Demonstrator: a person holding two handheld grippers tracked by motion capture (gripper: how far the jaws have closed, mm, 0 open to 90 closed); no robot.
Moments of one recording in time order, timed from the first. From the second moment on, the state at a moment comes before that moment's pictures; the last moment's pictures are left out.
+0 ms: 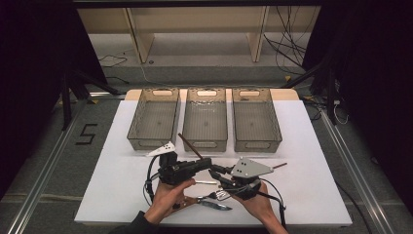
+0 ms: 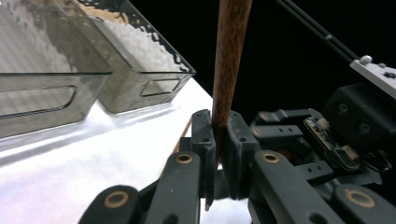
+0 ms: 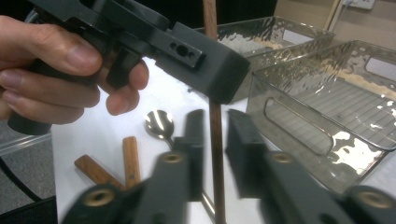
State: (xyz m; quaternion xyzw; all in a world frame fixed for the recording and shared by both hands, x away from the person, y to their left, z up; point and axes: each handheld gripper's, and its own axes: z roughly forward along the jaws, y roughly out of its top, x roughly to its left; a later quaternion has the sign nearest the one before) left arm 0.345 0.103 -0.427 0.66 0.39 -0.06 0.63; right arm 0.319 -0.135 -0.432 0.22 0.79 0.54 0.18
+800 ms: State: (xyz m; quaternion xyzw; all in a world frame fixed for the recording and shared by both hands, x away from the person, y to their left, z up) left arm 0.409 0.190 -0.372 0.69 0.42 -0.02 0.59; right arm 0.306 -0.197 -0.442 0.28 0.80 0.51 0.16
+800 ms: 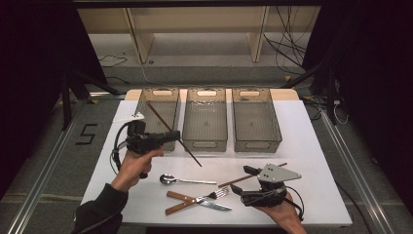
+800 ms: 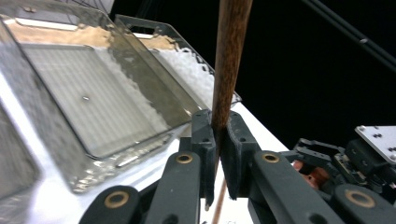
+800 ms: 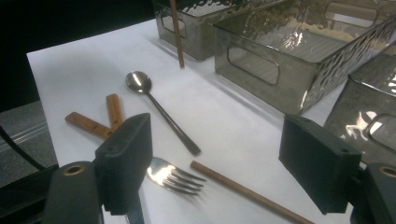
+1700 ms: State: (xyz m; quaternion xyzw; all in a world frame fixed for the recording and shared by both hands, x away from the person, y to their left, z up) left arm 0.489 0.243 -0.313 0.72 0.47 0.04 0.51; right arm 0.304 -0.212 -0.454 0.31 0.80 0.50 0.16
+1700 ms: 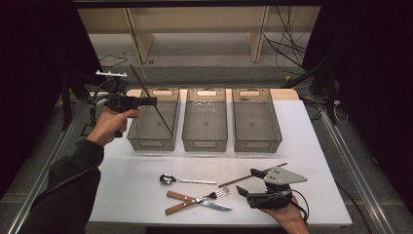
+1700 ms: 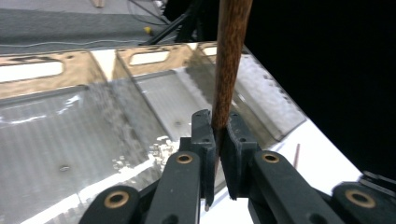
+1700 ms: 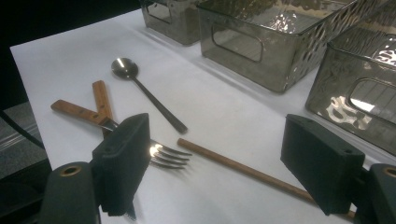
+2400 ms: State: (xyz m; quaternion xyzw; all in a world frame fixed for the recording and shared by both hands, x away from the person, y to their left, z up) left arm 0.528 0.229 -0.344 0.74 0.52 0.06 0.42; right arm 0.303 -0.213 -0.455 0.31 0.80 0.49 0.16
